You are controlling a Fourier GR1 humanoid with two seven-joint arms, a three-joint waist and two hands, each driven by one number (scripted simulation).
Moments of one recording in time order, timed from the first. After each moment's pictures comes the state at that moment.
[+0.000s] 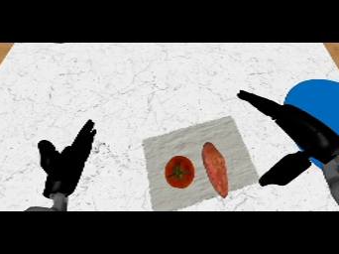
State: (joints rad) left arm 0.01 0.19 -0.13 -1.45 0.19 0.11 0.19; right arm -0.33 -0.62 0.35 -1.71 0.13 0.28 0.26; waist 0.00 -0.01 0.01
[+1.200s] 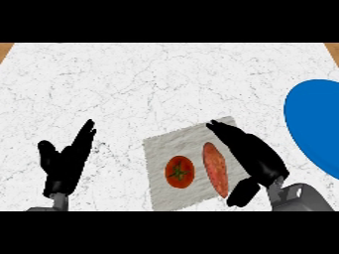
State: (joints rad) left arm 0.02 0.15 -0.09 -1.46 0.14 0.07 0.19; right arm -0.22 -0.34 0.47 -1.68 0.53 0.32 0.39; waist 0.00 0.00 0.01
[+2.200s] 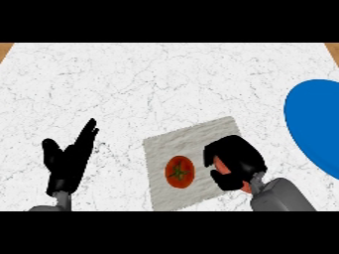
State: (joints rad) left arm 0.01 0.11 -0.07 -1.46 0.10 0.05 0.21; right arm -0.25 -0.25 0.49 -1.48 0.77 0.36 0.22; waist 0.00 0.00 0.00
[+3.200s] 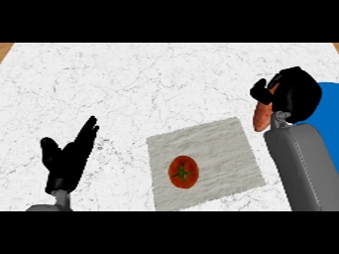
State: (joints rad) left arm 0.00 0.11 -0.06 -1.49 0.09 0.03 0.22; right arm -0.55 -0.14 0.01 -1.31 1.22 -0.21 0.95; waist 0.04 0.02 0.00
